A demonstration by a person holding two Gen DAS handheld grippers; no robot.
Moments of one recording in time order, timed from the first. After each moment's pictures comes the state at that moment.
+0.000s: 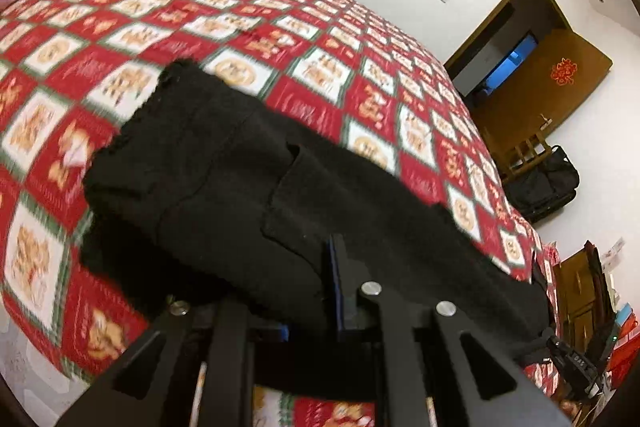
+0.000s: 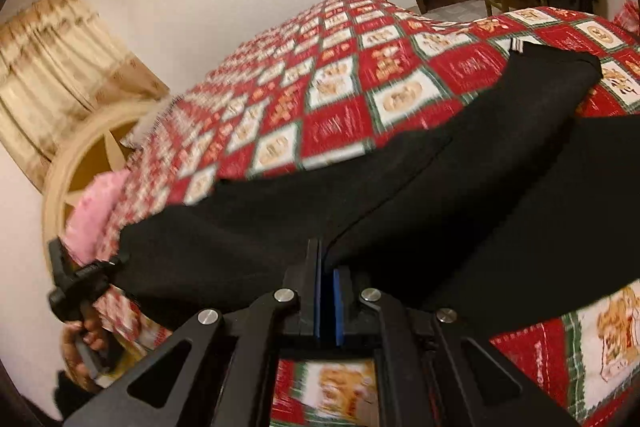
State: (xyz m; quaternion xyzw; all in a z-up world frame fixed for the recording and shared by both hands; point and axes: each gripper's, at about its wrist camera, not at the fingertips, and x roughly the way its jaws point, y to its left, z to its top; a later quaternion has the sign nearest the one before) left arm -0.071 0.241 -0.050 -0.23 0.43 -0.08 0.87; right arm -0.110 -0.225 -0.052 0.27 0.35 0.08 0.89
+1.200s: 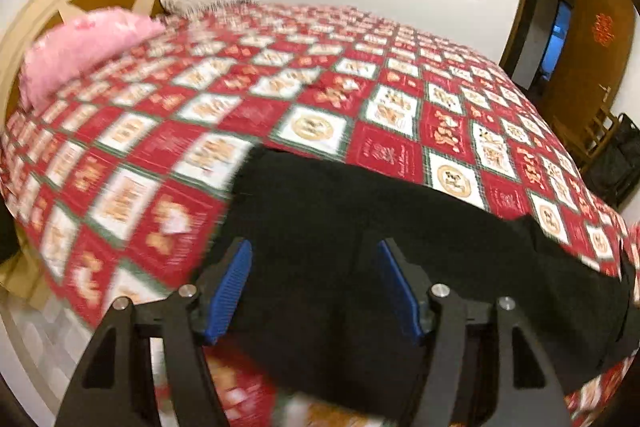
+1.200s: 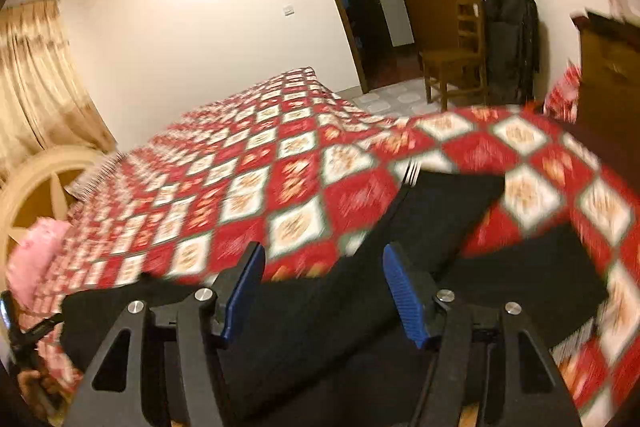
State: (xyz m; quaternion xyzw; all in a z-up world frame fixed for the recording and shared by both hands) left arm -0.064 0.249 -0.036 -0.09 0.39 0.05 0.91; right arm -0.095 -0.329 -0.002 0.22 0.26 -0.07 0.94
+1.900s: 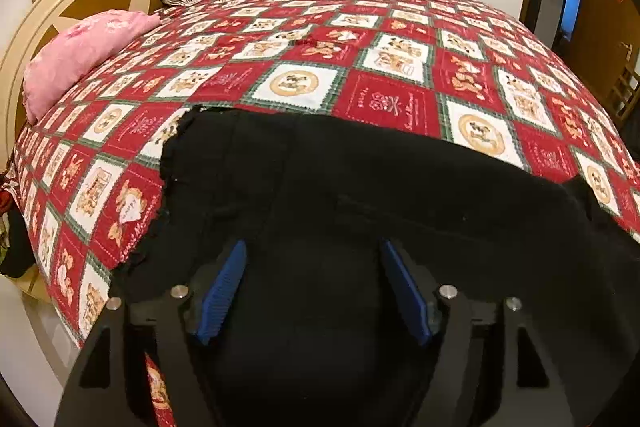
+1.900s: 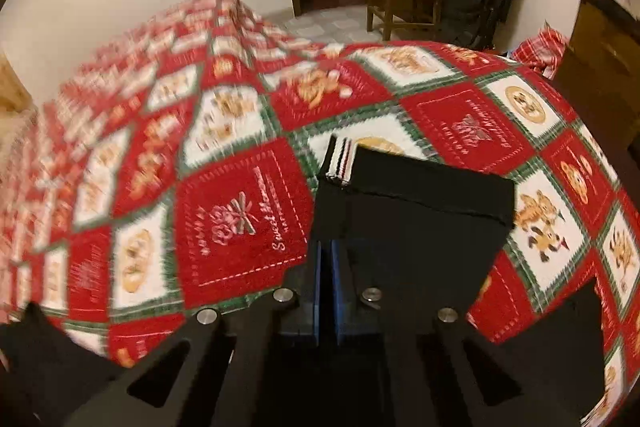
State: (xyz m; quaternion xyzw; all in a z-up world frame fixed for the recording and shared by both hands) left arm -0.044 0.208 -0.073 -0.02 0.43 0.09 0.90; right arm 0.033 -0.401 -0.071 0.21 0.40 -0.15 0.88
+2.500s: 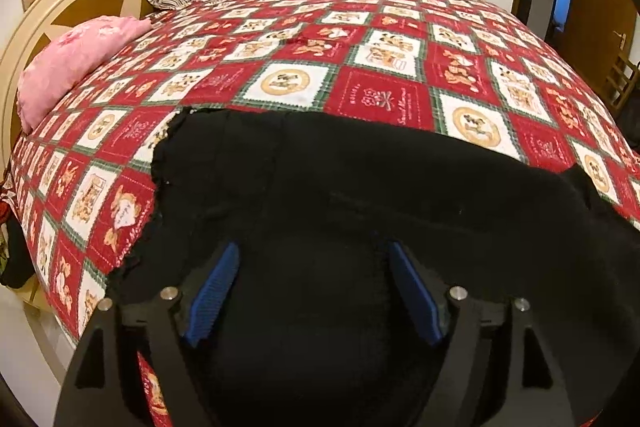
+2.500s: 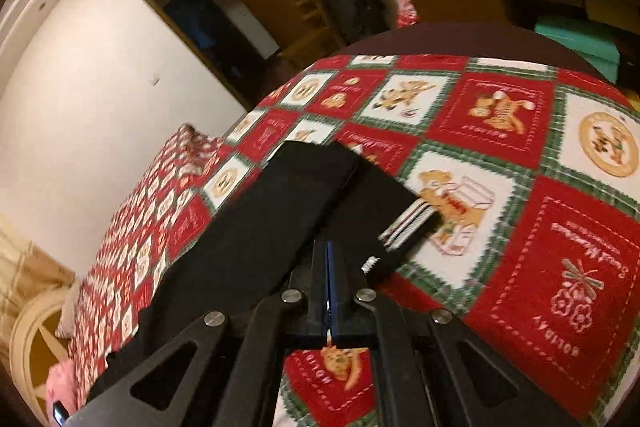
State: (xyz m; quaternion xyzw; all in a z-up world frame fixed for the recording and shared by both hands) left arm -0.042 0.205 -0.075 -0.01 0.44 0.08 0.90; right arm -0.232 -0.461 -0.107 0.43 0.21 -0.23 0.85
